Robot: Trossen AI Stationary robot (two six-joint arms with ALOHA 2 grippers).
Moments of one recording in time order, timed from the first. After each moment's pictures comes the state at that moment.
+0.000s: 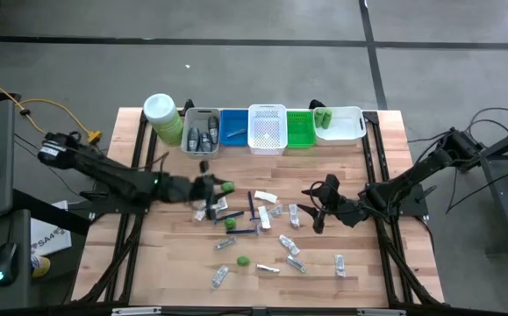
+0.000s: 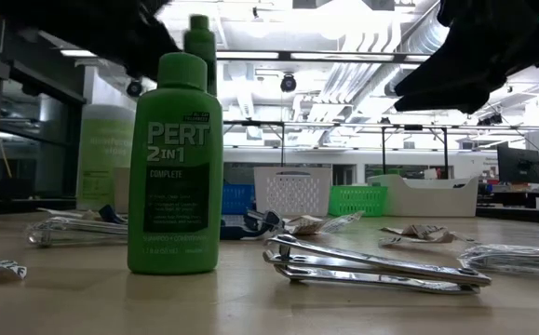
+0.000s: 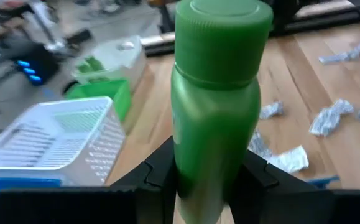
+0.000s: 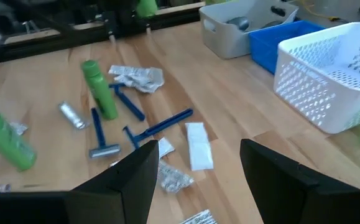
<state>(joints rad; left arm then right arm) -0.22 1.16 0.53 0.36 -0.44 0.10 0.49 1.15 0.45 0.18 0.75 0.50</state>
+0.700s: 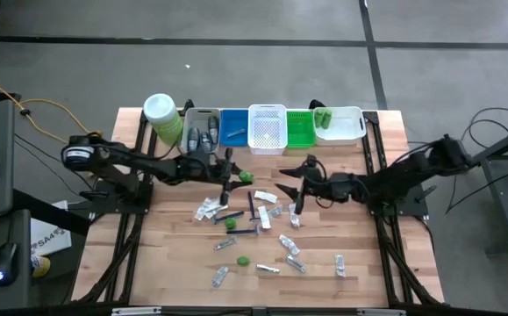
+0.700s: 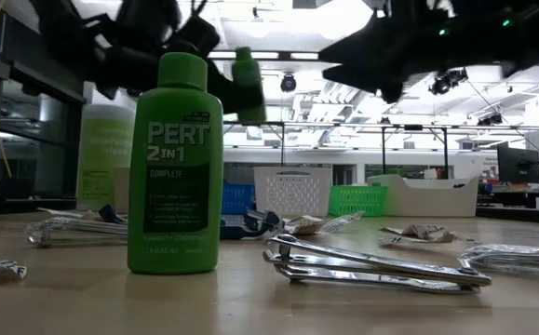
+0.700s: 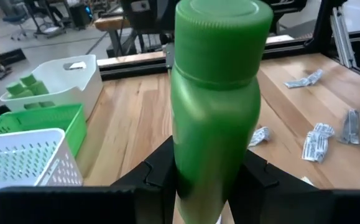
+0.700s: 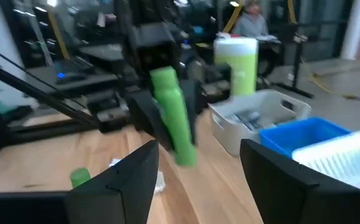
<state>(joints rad) 0.12 1.48 0.58 0.75 0.14 0.15 0.16 1.39 0.45 0.92 0.41 0.11</state>
